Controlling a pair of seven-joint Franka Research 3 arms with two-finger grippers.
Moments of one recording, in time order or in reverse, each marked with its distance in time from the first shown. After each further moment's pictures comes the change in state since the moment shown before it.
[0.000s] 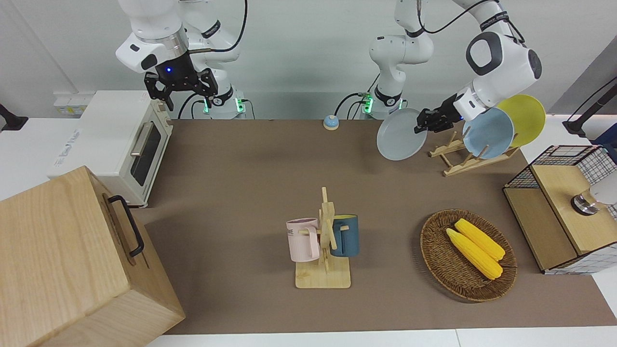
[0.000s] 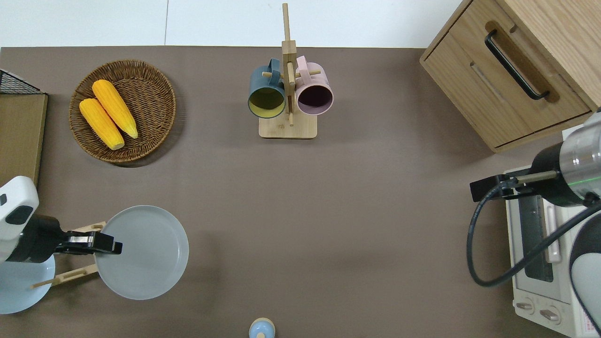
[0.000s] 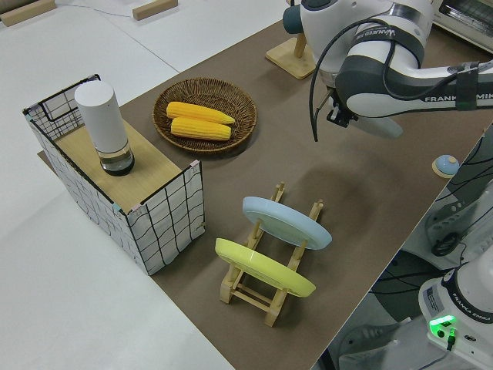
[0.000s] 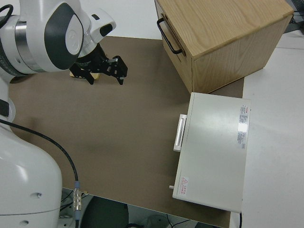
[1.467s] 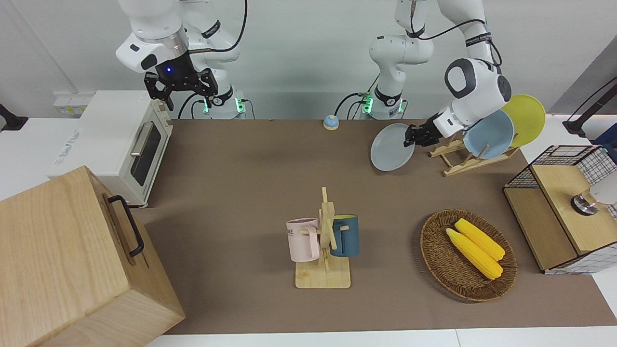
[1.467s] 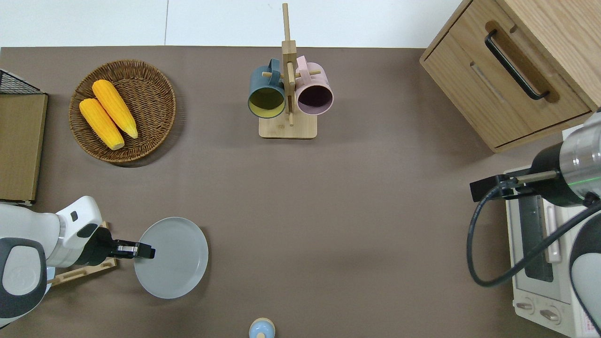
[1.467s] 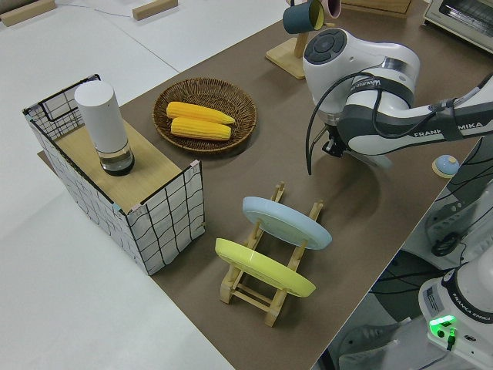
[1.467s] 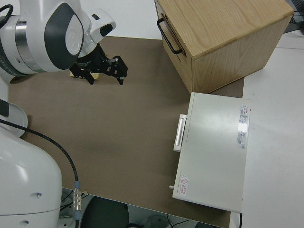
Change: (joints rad) left arm -0.026 0.029 -0.001 -0.193 -0.001 0.221 0.136; right arm 0.000 0.000 0.000 0.000 0.000 0.000 0.000
